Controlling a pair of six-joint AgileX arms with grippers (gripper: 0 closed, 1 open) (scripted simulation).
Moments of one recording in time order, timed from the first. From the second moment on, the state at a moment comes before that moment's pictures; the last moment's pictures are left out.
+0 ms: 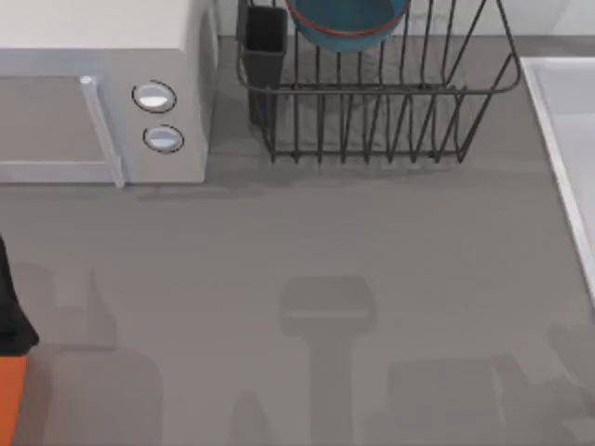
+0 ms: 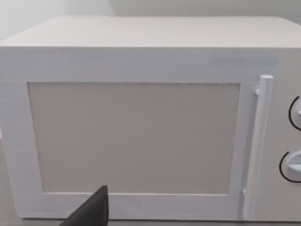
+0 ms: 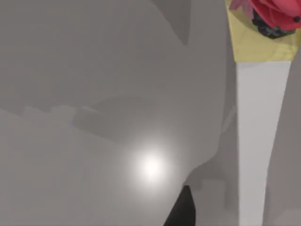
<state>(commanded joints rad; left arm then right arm) 0.00 0.00 0.00 0.00 0.00 0.00 -0.03 1.35 0.76 -0.99 0.03 -1.98</state>
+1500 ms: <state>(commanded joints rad) 0.00 0.00 0.00 0.00 0.00 0.00 -0.09 2.14 2.04 -1.50 0.04 -2.07</state>
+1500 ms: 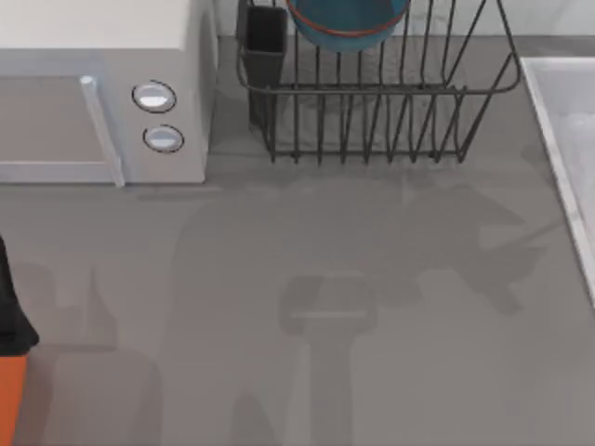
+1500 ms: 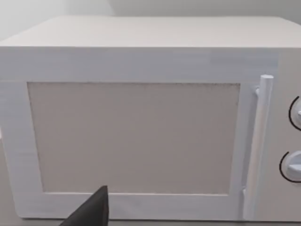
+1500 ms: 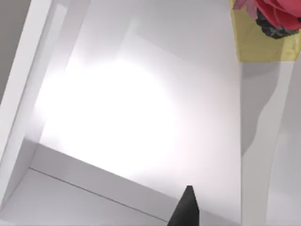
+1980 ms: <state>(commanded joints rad) 0.00 0.00 0.00 0.00 0.00 0.00 -0.14 2.64 2.77 -1.67 0.04 -2.07</state>
